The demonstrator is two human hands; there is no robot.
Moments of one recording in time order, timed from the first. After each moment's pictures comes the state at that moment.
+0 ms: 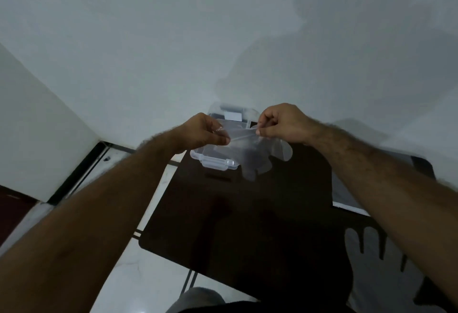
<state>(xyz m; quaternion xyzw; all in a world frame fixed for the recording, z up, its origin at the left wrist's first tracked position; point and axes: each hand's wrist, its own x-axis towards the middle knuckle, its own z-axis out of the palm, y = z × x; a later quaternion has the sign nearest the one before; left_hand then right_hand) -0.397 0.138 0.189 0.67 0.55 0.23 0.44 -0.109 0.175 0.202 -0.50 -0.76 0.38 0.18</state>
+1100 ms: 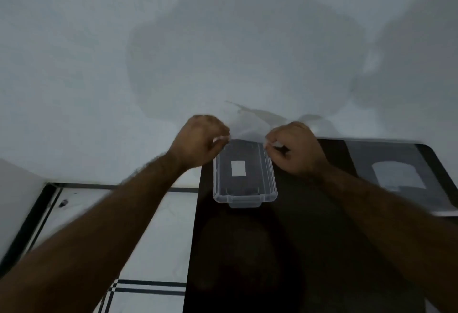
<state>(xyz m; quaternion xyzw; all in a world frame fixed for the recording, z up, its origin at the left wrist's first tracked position) -0.523 0.300 0.126 0.90 0.33 0.28 0.05 -0.217 0.228 0.128 -0.50 -0.82 0.02 0.28</state>
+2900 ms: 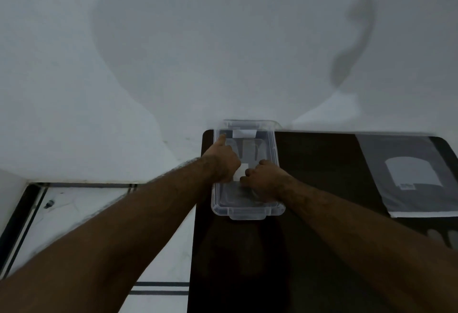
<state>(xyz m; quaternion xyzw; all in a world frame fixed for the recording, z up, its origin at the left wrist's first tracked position) -0.450 0.332 0.018 0.90 0.27 -0.32 -0.06 -0.287 0.263 0.010 -0.42 -0.85 0.07 -0.31</state>
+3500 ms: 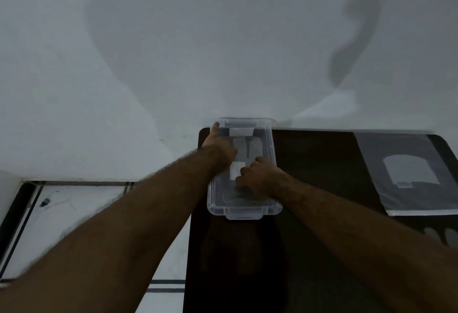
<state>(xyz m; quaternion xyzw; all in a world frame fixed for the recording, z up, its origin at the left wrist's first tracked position) -0.441 0.355 0.003 0.88 0.34 -0.34 -0.07 -0.289 0.265 0.007 -0.41 -0.85 0.07 -0.33</state>
